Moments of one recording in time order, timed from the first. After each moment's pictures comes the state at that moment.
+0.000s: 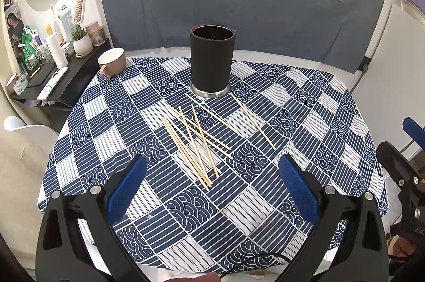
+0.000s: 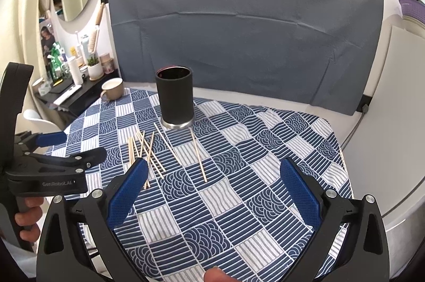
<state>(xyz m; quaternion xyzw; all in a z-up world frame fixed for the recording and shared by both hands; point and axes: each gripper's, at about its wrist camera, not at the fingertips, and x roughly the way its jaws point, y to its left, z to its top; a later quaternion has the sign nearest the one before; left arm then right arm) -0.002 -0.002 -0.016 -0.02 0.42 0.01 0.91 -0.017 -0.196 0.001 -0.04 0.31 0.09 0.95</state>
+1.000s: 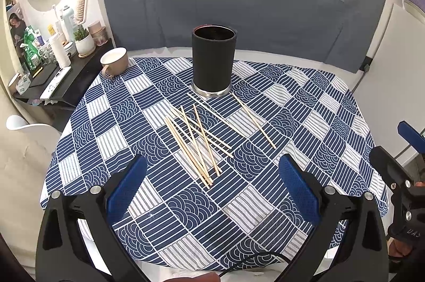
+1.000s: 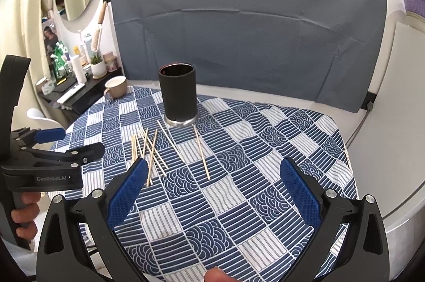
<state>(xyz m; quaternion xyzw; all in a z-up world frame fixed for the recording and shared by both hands) -0.004 -0.005 -0.012 -0.02 0.42 0.02 0.91 -0.015 -0.198 -0.006 -0.04 0.32 0.10 0.94</state>
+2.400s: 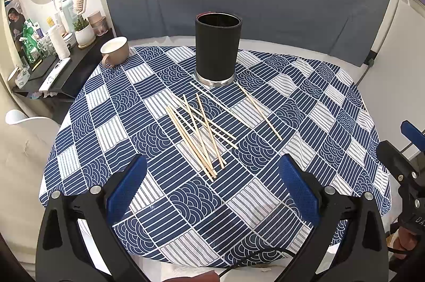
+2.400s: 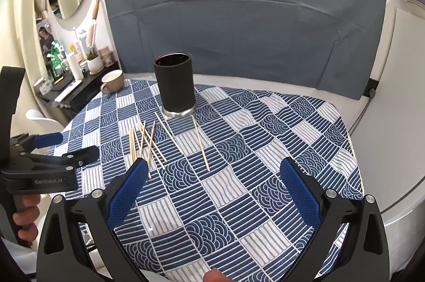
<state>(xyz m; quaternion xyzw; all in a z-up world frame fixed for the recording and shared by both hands) 0.002 0.002 -0.026 -0.02 0.44 0.02 0.90 -0.006 -0.203 -0.017 -0.02 0.34 0.10 0.93</state>
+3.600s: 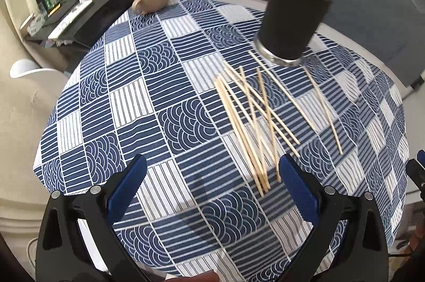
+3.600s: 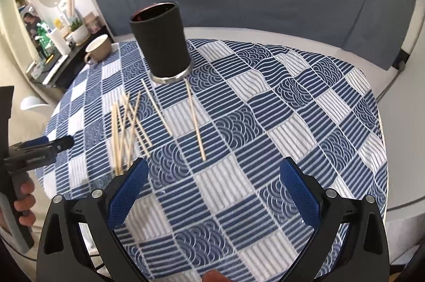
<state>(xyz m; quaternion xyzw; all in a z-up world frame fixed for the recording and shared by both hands) 0.073 0.082 -0.100 -0.10 0.54 0.12 0.83 0.109 -0.203 -0.080 -0.01 0.48 0.12 0.87</state>
